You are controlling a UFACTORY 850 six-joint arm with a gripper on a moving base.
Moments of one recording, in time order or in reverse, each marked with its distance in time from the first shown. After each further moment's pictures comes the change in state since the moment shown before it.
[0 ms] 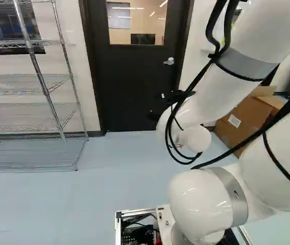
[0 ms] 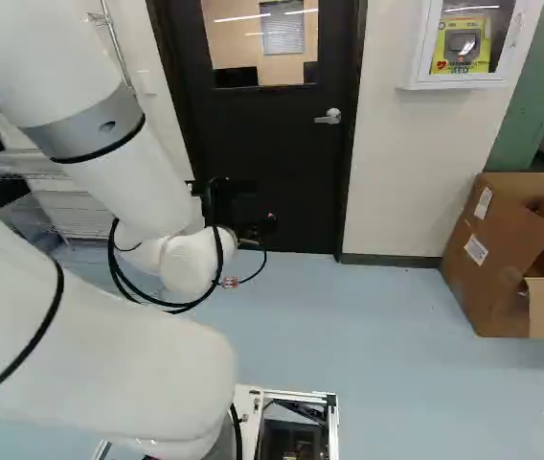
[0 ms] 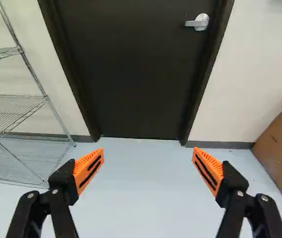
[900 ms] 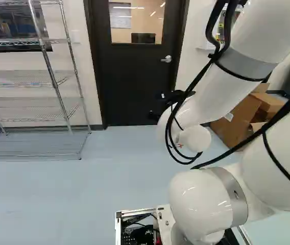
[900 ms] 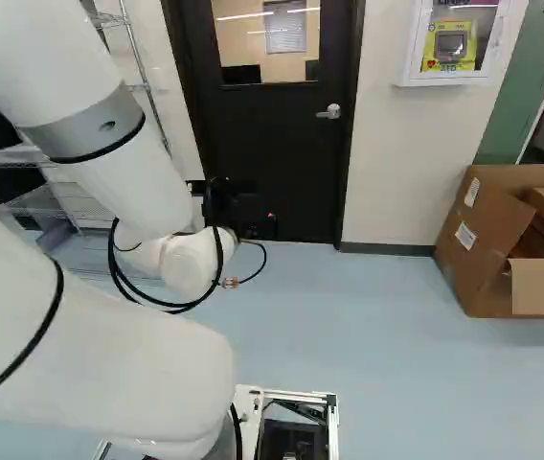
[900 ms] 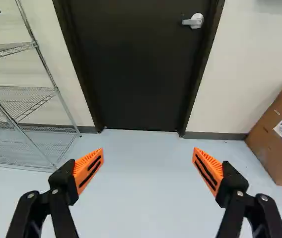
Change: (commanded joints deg) arm 0.0 0.0 0.0 0.0 0.0 0.0
